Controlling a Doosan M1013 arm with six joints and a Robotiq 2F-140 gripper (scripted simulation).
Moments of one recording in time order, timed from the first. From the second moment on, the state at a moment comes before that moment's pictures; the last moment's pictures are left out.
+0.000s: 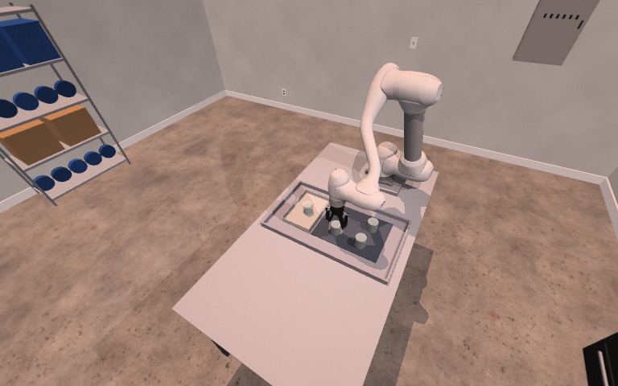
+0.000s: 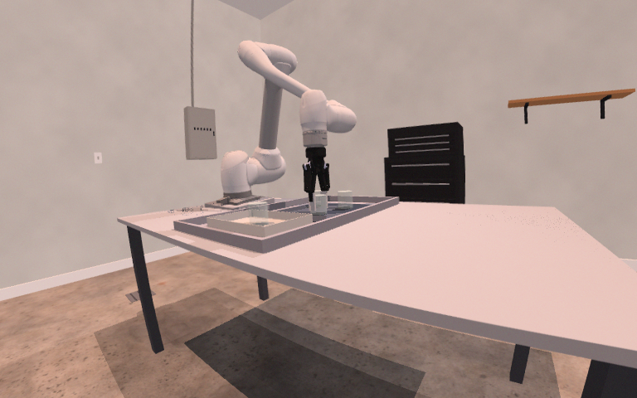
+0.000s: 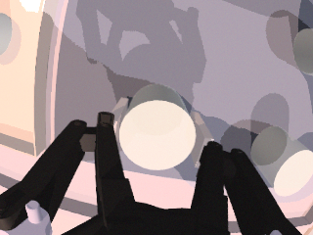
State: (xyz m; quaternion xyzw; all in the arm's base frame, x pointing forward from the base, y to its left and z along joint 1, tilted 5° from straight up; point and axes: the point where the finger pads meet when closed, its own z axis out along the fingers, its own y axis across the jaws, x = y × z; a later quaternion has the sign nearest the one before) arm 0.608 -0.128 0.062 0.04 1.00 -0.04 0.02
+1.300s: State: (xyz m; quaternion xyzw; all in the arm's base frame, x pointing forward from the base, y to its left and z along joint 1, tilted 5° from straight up) arm 0.608 -0.128 0.062 0.04 1.00 -0.04 0.02
